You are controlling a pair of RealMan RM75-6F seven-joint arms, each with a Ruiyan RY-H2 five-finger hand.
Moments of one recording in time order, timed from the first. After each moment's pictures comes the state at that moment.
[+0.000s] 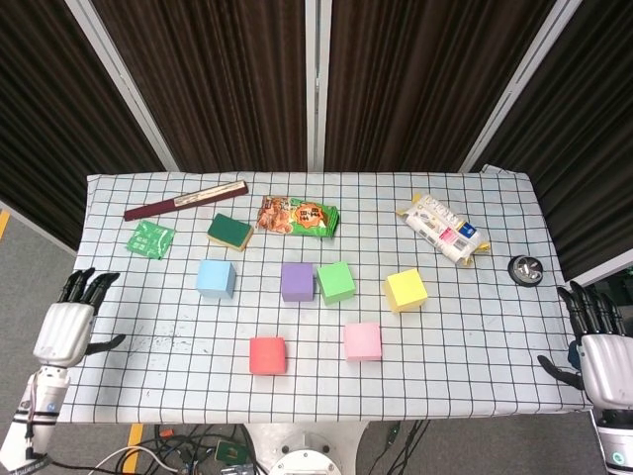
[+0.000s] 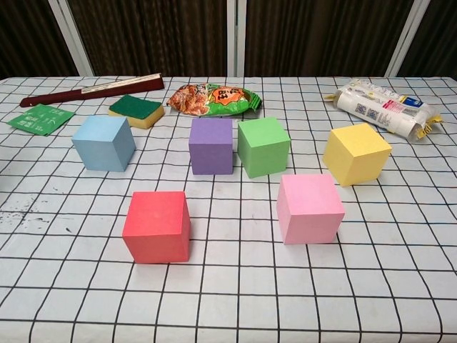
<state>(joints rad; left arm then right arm) -0.21 -1.28 -0.09 -1.47 1.51 1.37 0.00 0.03 -1.06 0.06 -1.67 -1.55 1.56 -0.01</state>
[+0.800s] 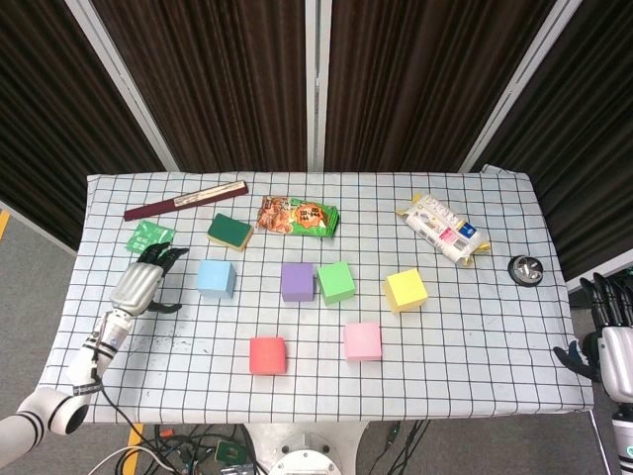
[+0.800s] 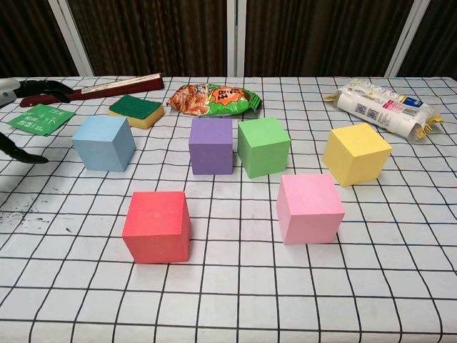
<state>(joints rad) -0.52 -1.56 -0.10 -1.00 1.53 1.06 -0.35 0.03 -1.03 0.09 -1.68 -1.49 1.54 0.00</state>
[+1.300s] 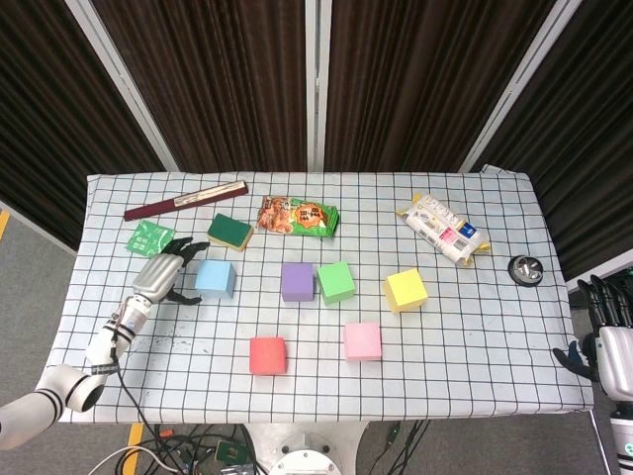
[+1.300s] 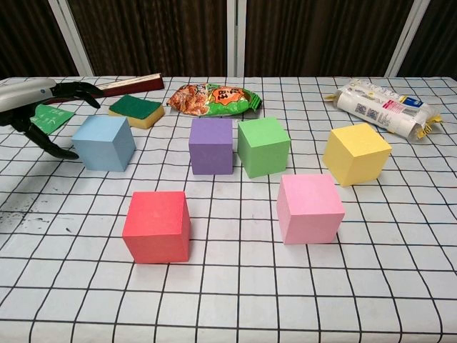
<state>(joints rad) -0.63 -1.59 -0.09 -0.94 1.53 0.95 -0.50 0.04 -1.03 0.09 -1.67 -1.46 1.51 0.00</state>
